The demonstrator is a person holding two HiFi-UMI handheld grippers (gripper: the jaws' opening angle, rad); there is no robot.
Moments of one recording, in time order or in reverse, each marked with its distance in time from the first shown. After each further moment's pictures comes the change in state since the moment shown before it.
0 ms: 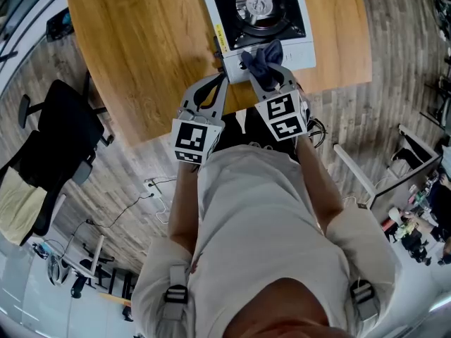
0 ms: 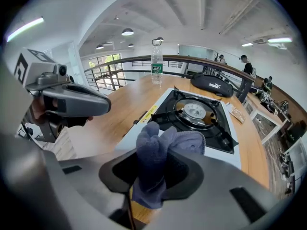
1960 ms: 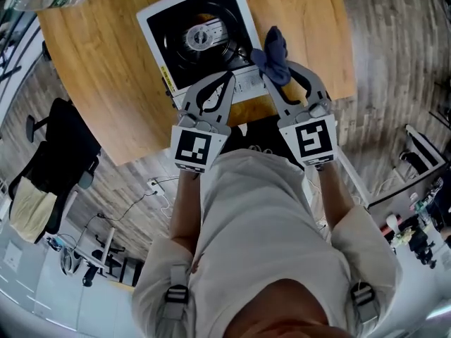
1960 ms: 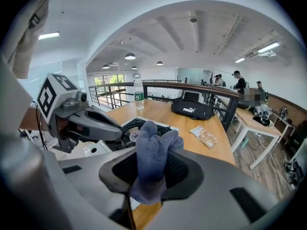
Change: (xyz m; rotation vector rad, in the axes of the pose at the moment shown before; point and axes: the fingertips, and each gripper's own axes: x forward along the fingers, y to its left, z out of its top) left arm 0.145 -0.080 0.095 0.072 0.013 -0.023; right arm -0.092 -0.180 0.037 -0.043 -0.269 0.004
